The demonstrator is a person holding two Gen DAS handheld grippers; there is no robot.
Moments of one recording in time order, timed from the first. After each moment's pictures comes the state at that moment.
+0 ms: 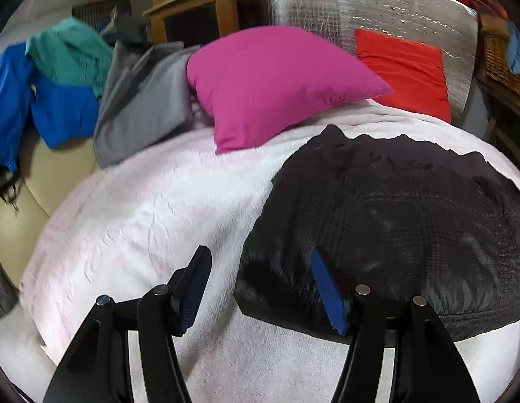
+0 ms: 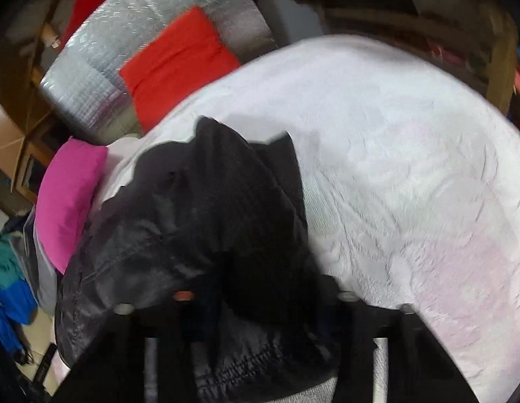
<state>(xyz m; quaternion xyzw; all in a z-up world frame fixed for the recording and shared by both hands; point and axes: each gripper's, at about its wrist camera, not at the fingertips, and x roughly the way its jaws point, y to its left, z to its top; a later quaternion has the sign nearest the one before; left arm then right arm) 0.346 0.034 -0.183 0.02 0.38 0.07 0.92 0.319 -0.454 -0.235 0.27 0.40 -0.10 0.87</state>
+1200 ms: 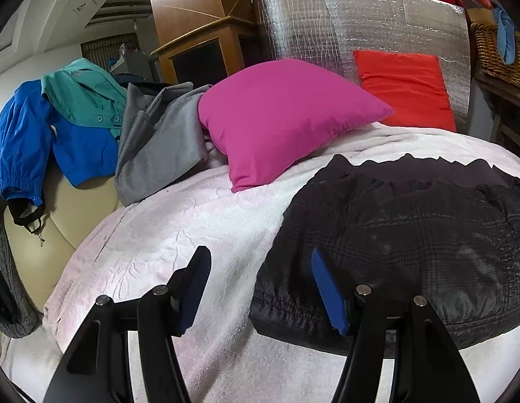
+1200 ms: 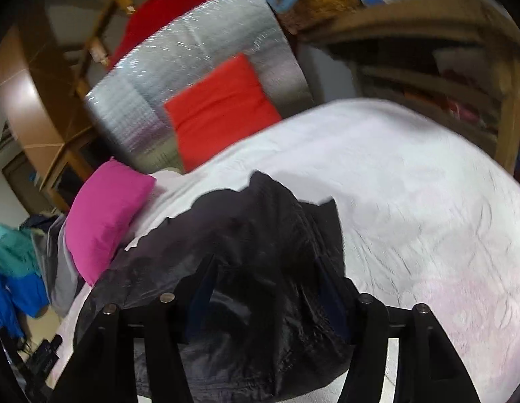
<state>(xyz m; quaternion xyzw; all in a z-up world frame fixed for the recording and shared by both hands) 0.329 0.022 -0.161 0.06 0.31 0.10 0.94 0.304 -0.432 -0.189 0.24 0.30 -0.07 0.92</state>
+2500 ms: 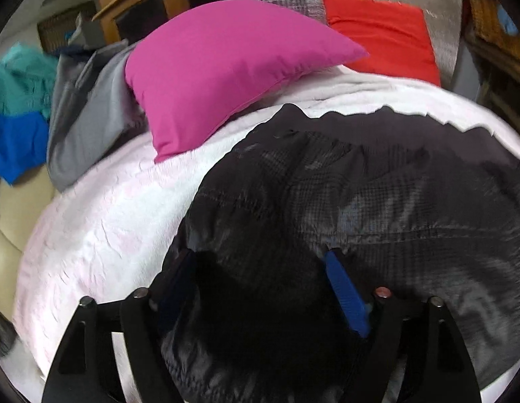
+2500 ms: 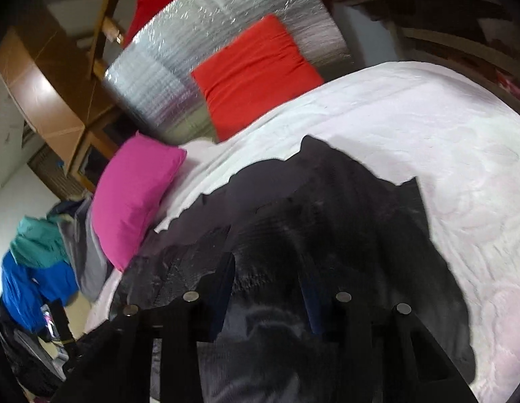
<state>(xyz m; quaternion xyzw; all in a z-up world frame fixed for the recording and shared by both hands) 0.413 -0.021 -0.207 0.07 0.43 0.04 0.90 0.378 -0.410 -0.221 0.29 0.38 0.03 0.88</state>
